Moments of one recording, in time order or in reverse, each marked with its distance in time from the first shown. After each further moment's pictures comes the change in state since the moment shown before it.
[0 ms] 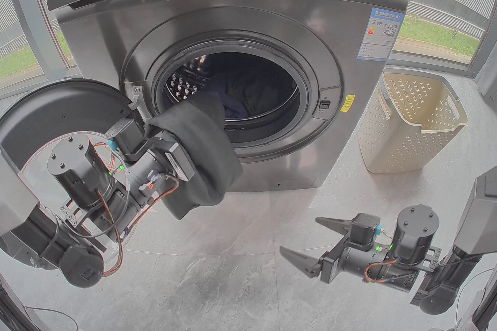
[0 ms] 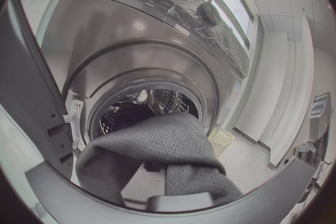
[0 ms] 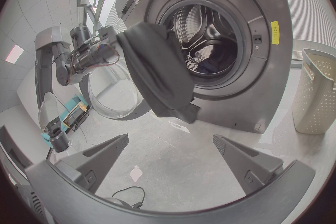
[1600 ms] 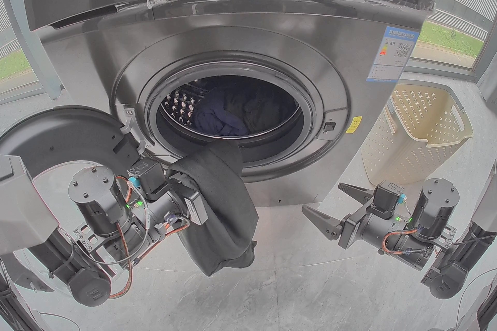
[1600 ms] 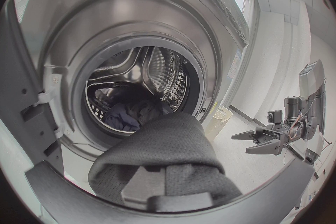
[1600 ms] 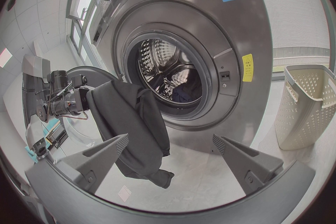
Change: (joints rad) left arm -0.055 0.061 0.120 -0.002 -0.018 0.078; right arm -0.133 -0.078 -0.045 0.000 -0.001 0.008
